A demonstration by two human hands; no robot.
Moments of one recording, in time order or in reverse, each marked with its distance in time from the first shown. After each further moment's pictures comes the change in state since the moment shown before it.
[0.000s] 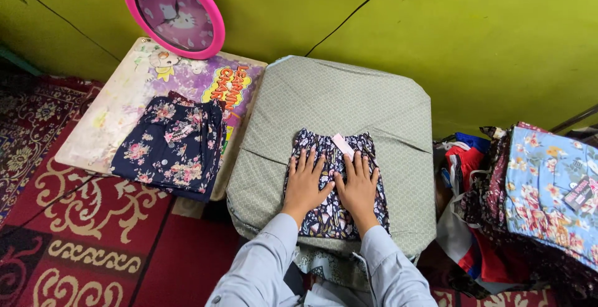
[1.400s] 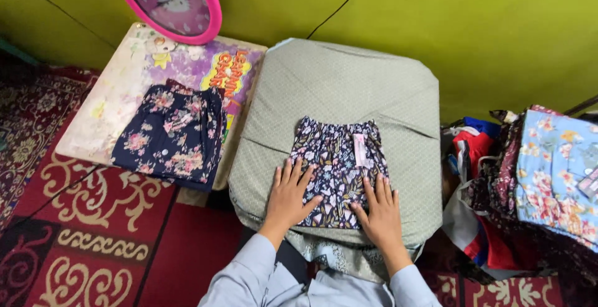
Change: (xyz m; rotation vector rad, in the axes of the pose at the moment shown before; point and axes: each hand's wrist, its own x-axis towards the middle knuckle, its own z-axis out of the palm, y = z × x) left_hand -0.071 -0.029 -0.001 -0.015 0.074 0.080; right_hand -0.093 0.054 -0.023 -0.030 -0.045 -0.128
